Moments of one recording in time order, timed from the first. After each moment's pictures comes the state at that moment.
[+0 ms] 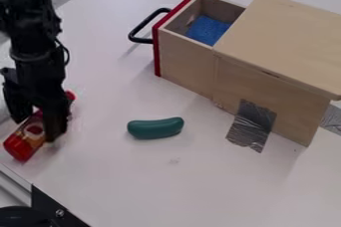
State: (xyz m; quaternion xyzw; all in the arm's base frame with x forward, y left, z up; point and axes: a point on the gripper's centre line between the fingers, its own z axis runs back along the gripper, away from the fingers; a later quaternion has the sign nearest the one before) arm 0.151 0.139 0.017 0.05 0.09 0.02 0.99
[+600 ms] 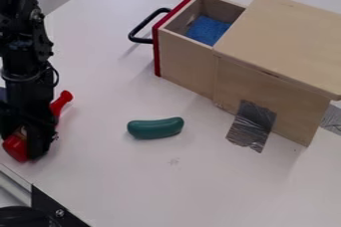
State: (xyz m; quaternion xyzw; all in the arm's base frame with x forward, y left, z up) arm 0.130 0.153 -0.001 0.05 0.13 0.03 0.99
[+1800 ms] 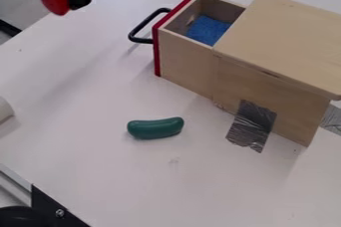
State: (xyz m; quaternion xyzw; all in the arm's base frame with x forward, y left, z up) arm 0.247 0.123 0.159 -0.02 0.06 0.00 1.00
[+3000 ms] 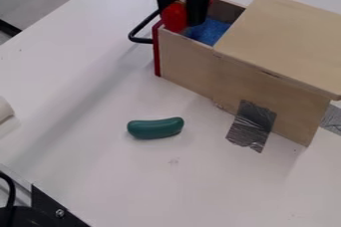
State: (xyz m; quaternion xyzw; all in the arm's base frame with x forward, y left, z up) arm 0.333 0.033 0.107 -0.10 0.14 -0.03 0.98
